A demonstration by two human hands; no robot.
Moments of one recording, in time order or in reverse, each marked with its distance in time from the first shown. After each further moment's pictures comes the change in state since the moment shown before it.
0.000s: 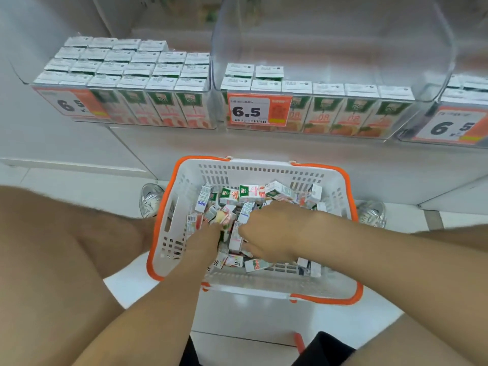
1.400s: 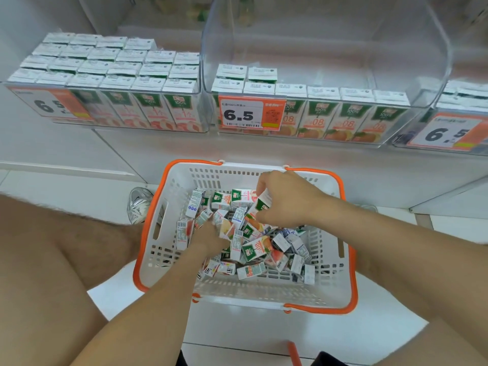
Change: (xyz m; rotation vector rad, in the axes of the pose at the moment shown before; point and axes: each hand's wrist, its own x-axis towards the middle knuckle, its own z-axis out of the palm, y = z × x) left_hand 0.026 0.020 -0.008 -0.672 -0.089 -0.115; right_hand 0.001 0.061 0.002 0.645 0.309 0.412
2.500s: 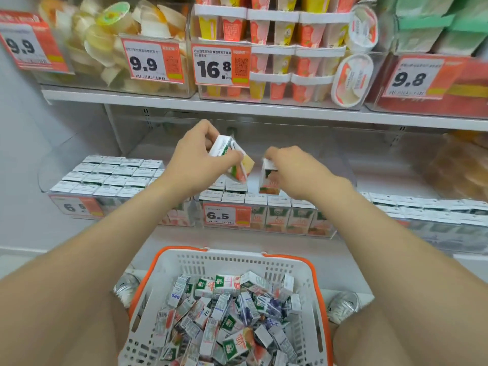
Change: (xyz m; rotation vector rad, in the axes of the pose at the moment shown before) left_hand -0.186 0.269 -0.239 -0.328 0.578 0.861; right_hand 0.000 0.011 -0.197 -0.345 0.563 -0.048
